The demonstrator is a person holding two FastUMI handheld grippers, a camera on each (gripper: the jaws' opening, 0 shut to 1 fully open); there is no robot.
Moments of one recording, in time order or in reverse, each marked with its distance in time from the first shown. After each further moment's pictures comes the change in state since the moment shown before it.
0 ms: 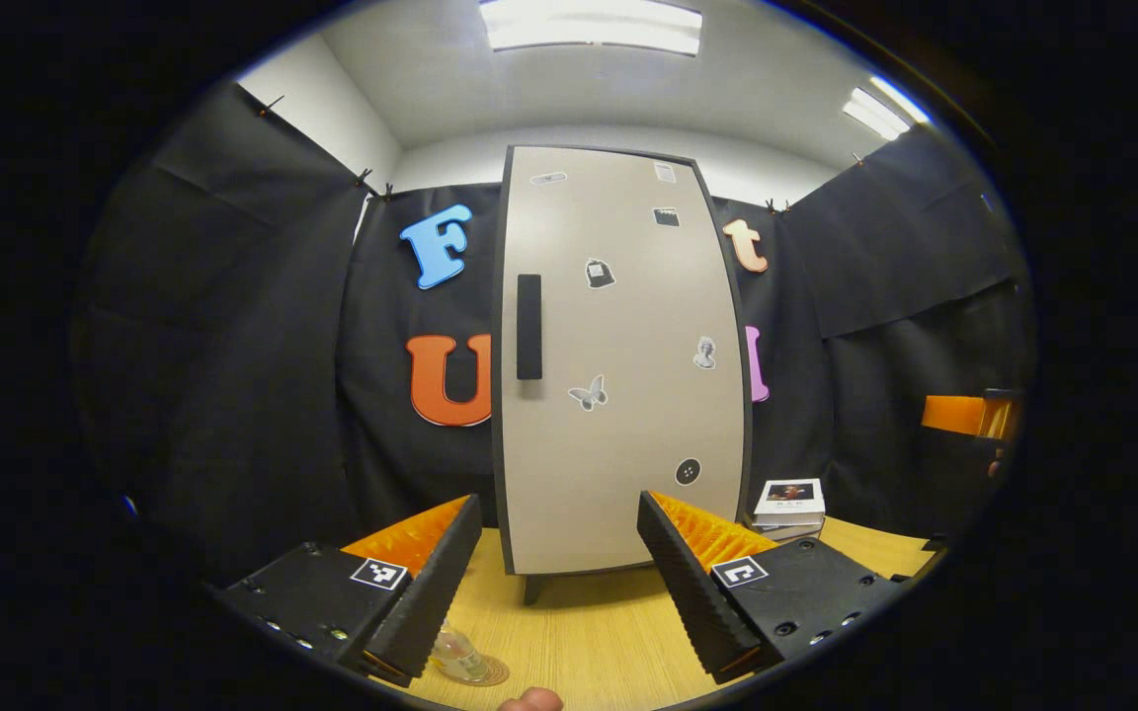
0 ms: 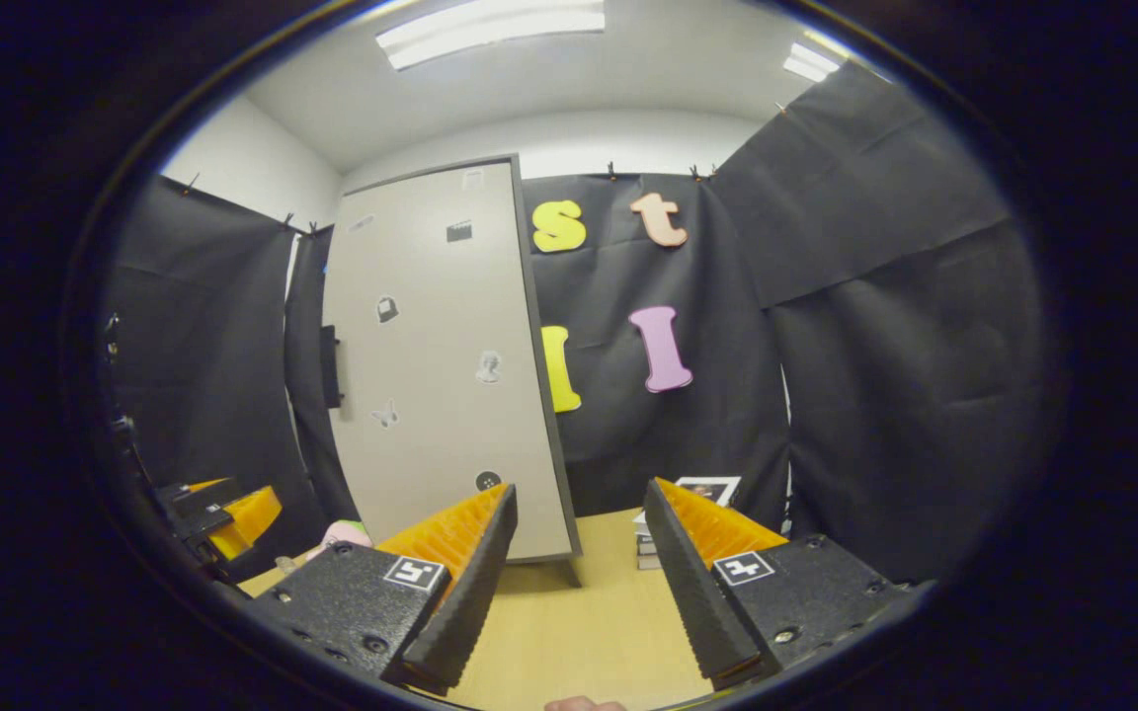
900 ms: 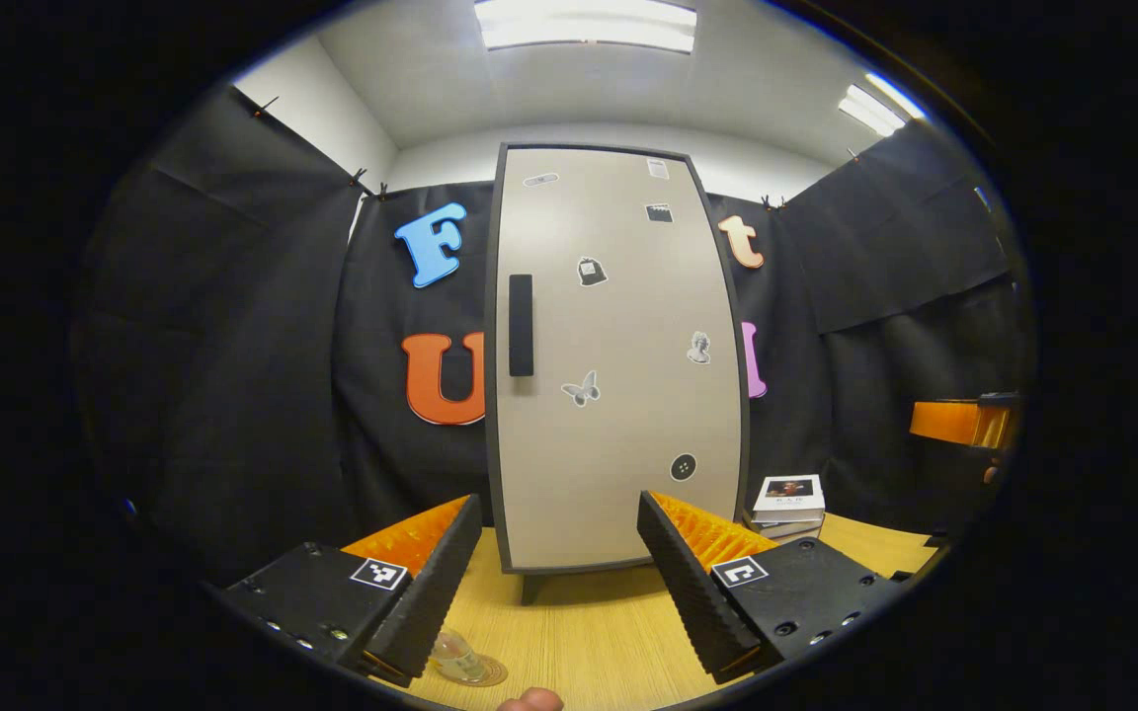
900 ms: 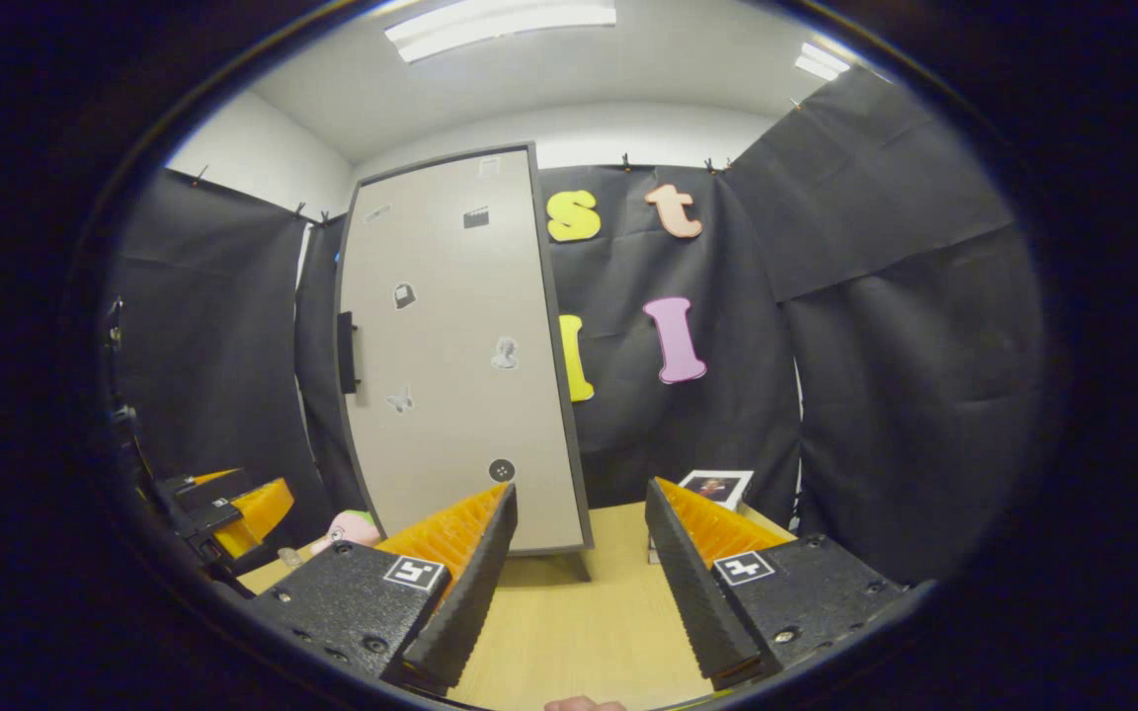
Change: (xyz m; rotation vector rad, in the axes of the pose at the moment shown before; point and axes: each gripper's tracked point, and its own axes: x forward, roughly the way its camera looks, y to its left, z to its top) left arm 0.003 -0.007 -0.003 0.003 0.004 -0.011; right arm 0.008 0.005 -0.013 -0.020 0.023 0.024
